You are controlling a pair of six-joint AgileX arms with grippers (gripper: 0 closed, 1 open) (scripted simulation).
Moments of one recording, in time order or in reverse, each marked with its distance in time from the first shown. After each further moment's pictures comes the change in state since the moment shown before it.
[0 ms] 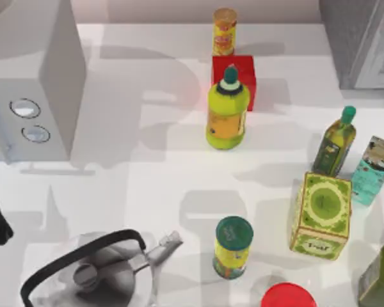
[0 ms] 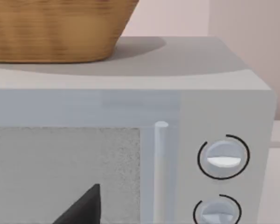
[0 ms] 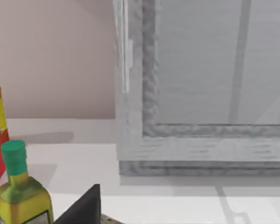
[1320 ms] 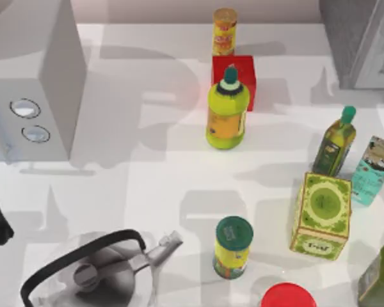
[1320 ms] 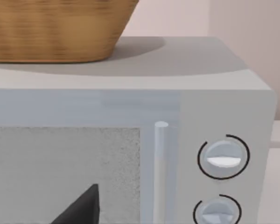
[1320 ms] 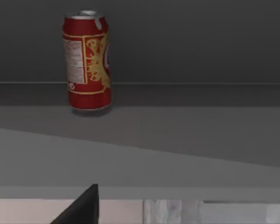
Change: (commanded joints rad) left arm 0.000 0.000 0.000 0.000 0.000 0.000; right arm 0.158 1.145 1.496 -0.361 0.170 0.013
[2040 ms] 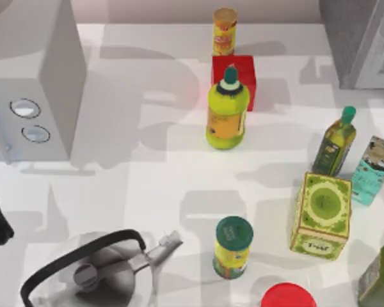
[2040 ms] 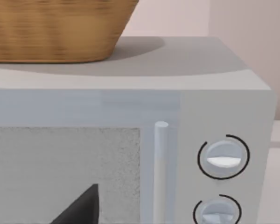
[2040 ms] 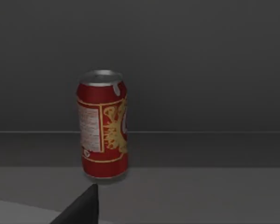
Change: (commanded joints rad) left arm 0.000 0.000 0.000 0.000 0.000 0.000; right arm 0.025 0.182 0.245 -0.052 0.028 0.002
